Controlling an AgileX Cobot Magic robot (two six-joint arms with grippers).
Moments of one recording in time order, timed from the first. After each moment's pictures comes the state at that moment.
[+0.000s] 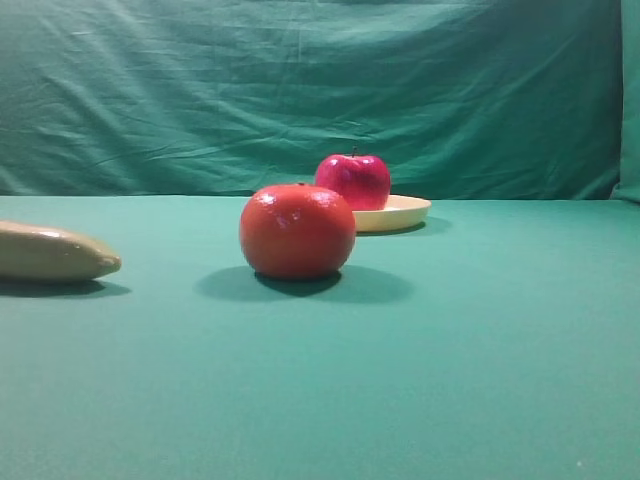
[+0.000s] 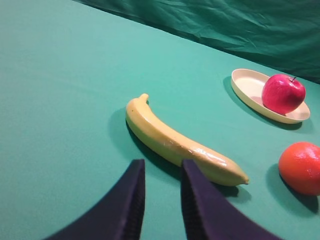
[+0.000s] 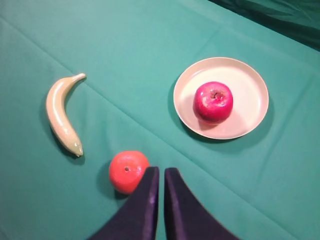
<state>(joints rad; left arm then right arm) 0.02 -0.02 0.02 -0.34 0.34 0.16 0.31 1.45 -1.75 0.28 1.26 -0.21</state>
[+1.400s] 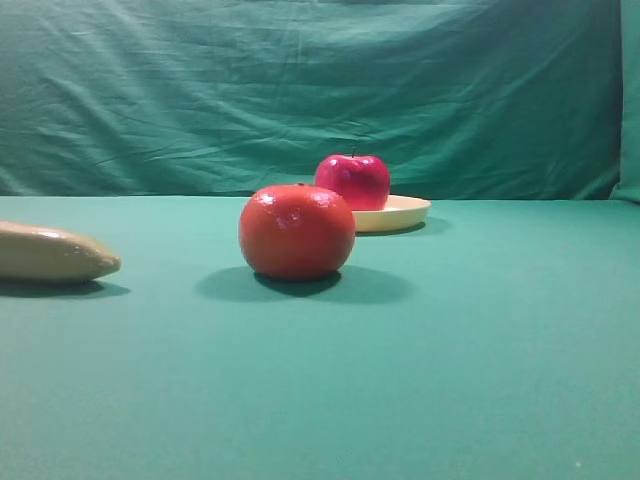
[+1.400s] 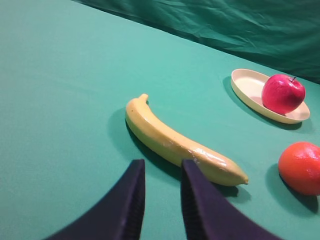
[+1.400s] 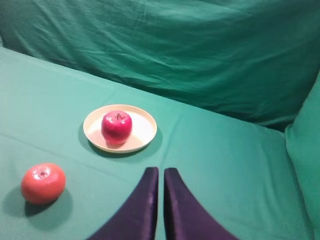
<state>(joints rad) 0.02 -0.02 0.02 -0.34 0.34 0.16 0.24 0.45 -0.83 0.06 0.76 -0.16</state>
